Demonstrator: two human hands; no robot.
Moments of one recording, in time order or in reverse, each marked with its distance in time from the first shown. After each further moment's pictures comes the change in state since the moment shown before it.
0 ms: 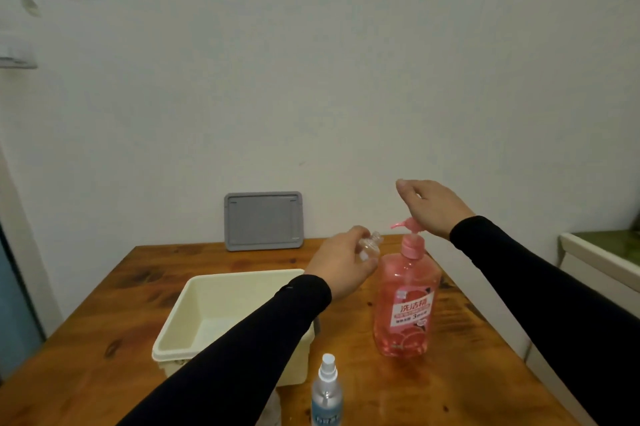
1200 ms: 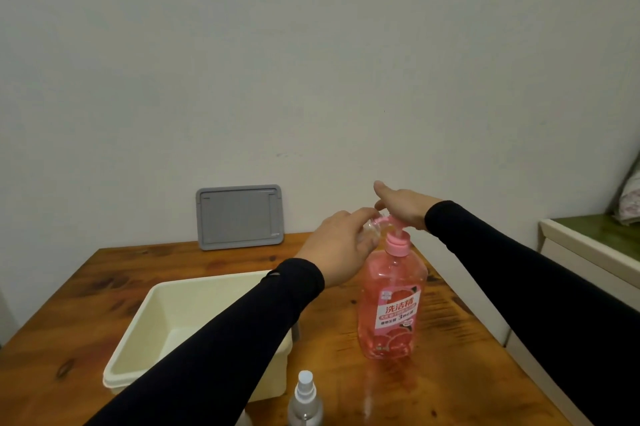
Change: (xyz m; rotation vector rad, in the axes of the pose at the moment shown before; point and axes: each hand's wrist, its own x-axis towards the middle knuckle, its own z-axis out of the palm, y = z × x) left_hand 0.034 0.015 0.007 0.055 -0.033 0.180; right_hand 0.032 0.012 0.020 0.162 -0.422 0.400
